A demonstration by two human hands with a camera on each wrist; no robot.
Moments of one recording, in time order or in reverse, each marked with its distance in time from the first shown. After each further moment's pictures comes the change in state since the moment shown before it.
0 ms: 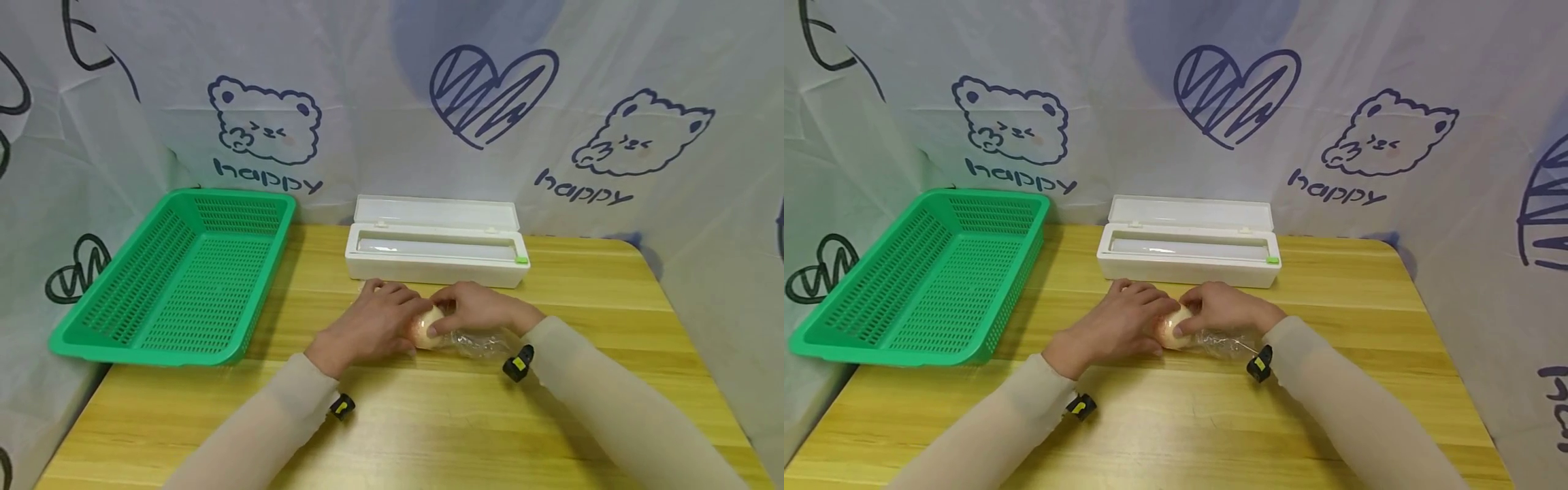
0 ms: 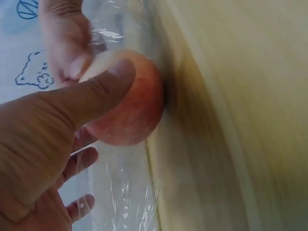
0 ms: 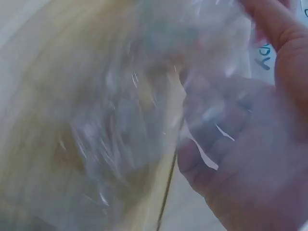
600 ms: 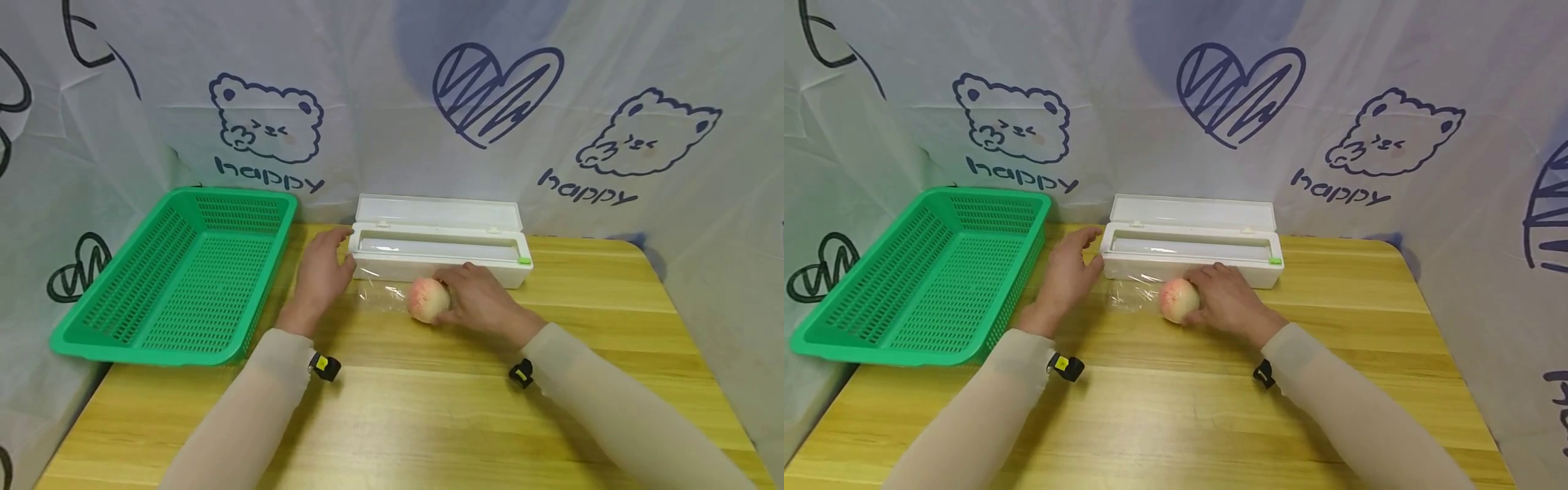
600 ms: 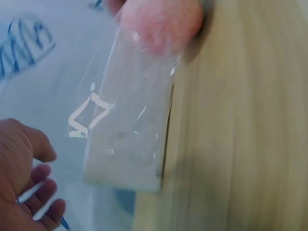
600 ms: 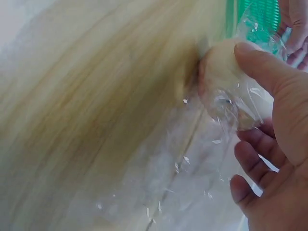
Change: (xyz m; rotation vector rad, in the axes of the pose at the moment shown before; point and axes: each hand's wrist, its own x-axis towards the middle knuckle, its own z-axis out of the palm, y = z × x) left_hand -0.004 -0.085 -0.016 -0.346 0.437 -0.628; right_hand 0.003 0.004 0.007 -0.451 0.400 -0.065
